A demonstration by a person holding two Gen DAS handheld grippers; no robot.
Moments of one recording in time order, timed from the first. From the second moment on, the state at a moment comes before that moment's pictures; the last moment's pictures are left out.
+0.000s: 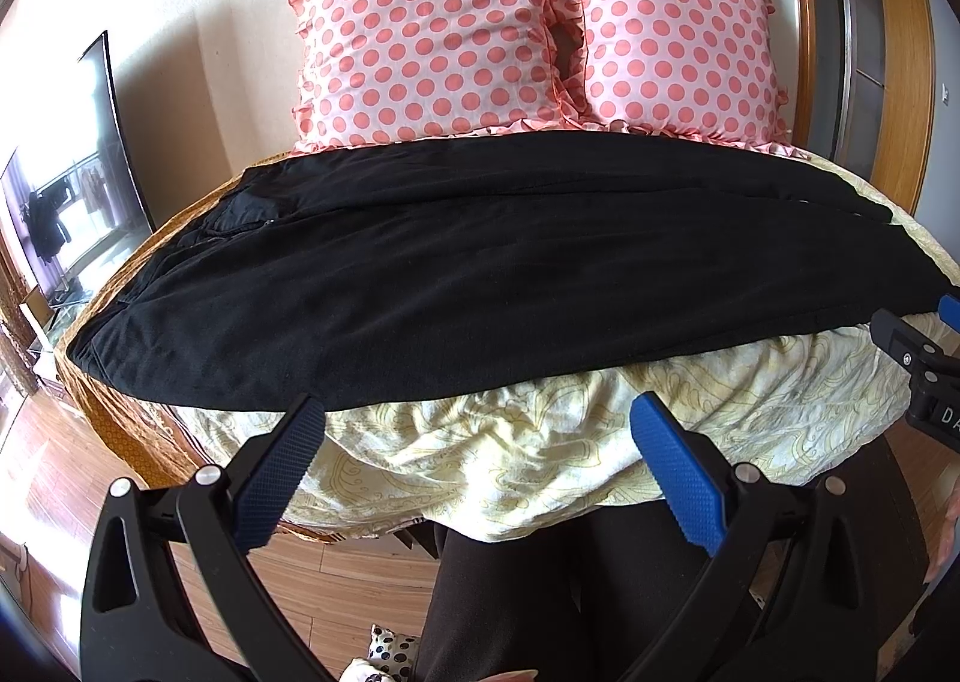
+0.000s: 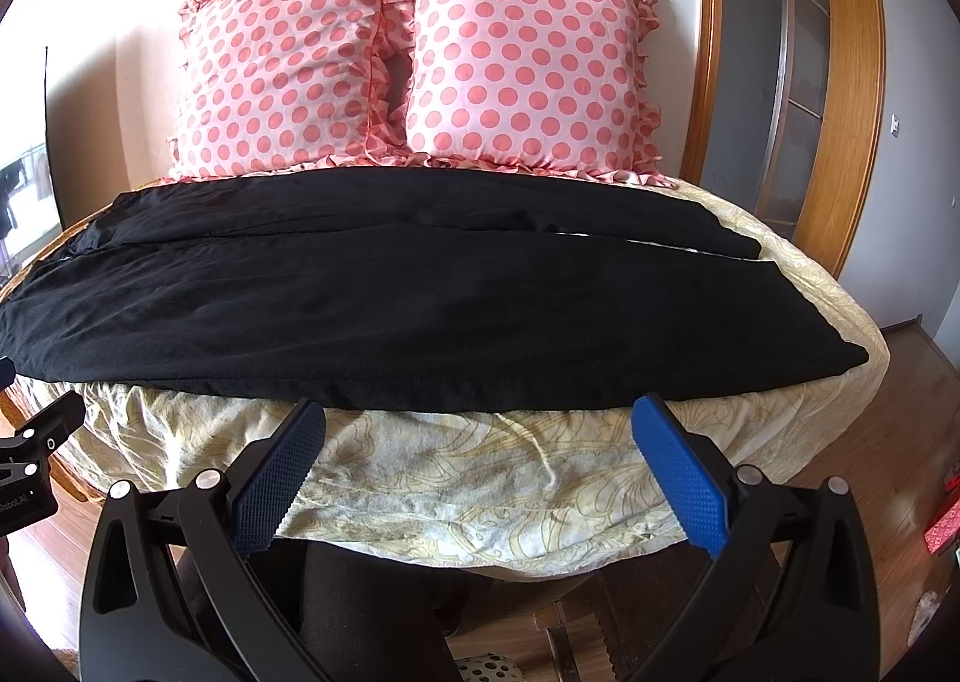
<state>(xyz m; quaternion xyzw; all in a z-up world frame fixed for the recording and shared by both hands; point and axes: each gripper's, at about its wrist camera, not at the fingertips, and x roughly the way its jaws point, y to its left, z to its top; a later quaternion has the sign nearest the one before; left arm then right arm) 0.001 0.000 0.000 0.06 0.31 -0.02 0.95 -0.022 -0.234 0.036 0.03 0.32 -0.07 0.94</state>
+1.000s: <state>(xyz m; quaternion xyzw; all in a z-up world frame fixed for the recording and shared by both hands) -0.001 -0.004 -0.005 0.06 0.31 -0.02 0.95 -0.023 -0.236 0.035 0.03 0.32 -0.07 0.94</state>
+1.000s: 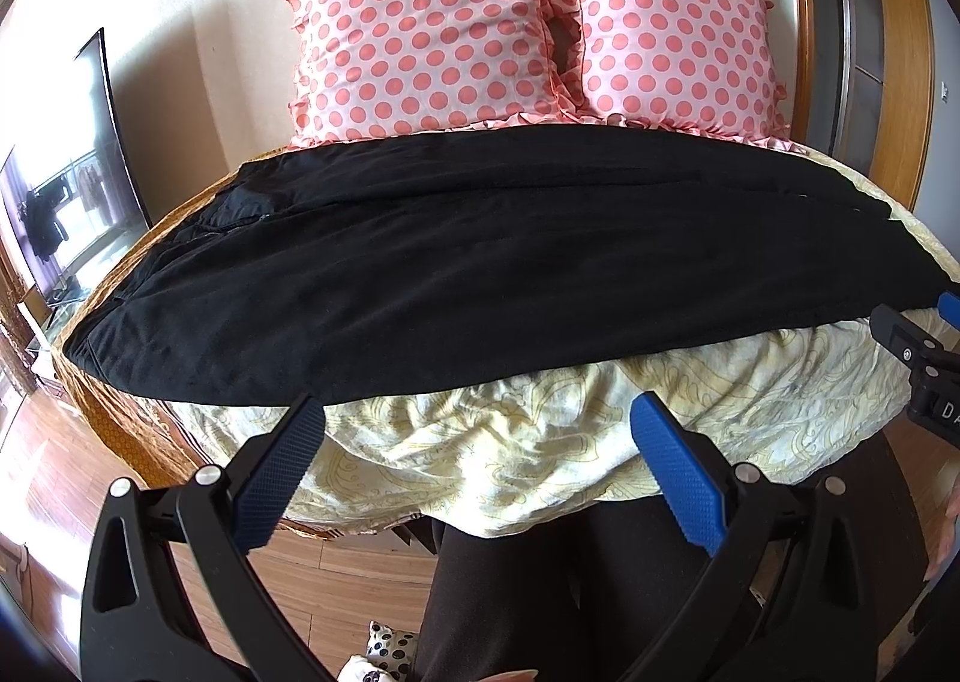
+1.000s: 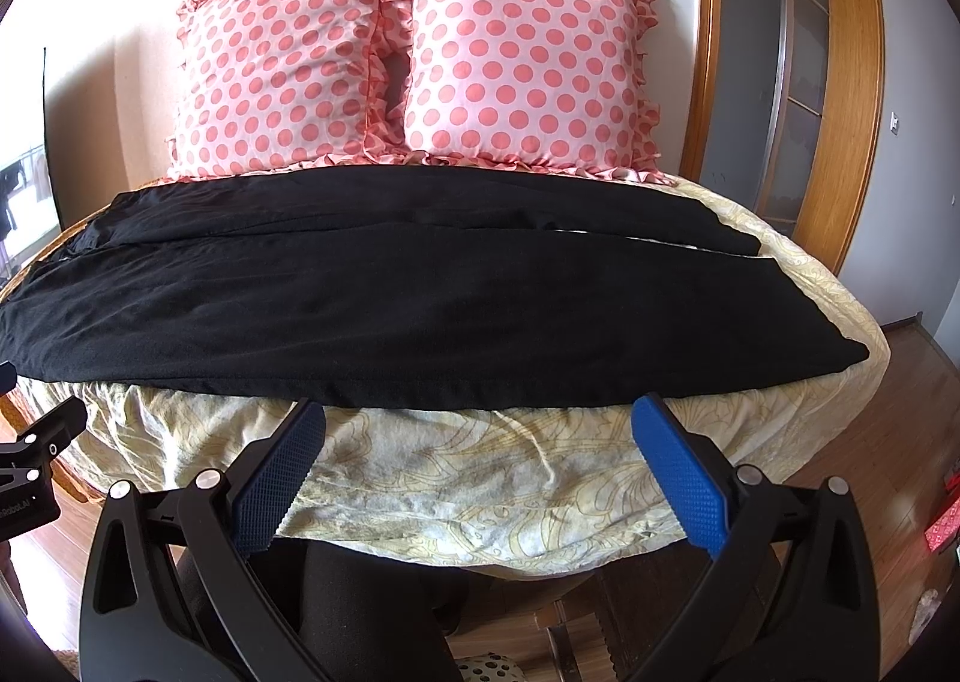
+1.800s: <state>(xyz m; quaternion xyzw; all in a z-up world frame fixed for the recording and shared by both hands) 0.063 0.044 0.050 0.04 0.25 0.04 0.97 0.101 -0.349 0.087 0.10 0.32 -0.11 0.93</state>
